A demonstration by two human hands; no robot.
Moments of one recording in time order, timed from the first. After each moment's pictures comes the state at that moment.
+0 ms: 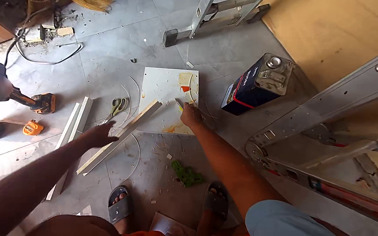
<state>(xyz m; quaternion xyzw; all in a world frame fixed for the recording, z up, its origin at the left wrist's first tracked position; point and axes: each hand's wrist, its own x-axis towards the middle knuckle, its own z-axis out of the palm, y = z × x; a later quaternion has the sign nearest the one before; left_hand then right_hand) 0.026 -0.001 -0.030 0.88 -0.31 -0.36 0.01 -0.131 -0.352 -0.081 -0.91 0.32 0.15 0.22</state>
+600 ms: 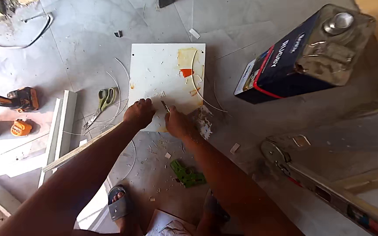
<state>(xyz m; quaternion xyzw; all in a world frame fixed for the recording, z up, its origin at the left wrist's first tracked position) -0.010 -0.207 -0.074 0.89 -0.32 -0.32 -0.04 -0.132 -0.318 -0.079 -0.85 0.28 0.25 0.38</state>
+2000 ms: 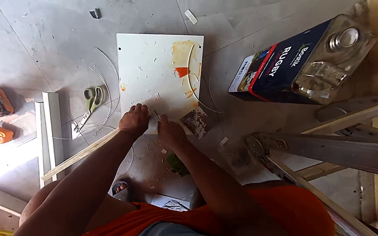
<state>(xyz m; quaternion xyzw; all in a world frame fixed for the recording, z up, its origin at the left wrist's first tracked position) -0.005 -0.209 -0.080 0.87 -0.36 -0.34 -0.05 -0.115 -0.305 -0.063 -0.82 0.28 0.38 0.33</state>
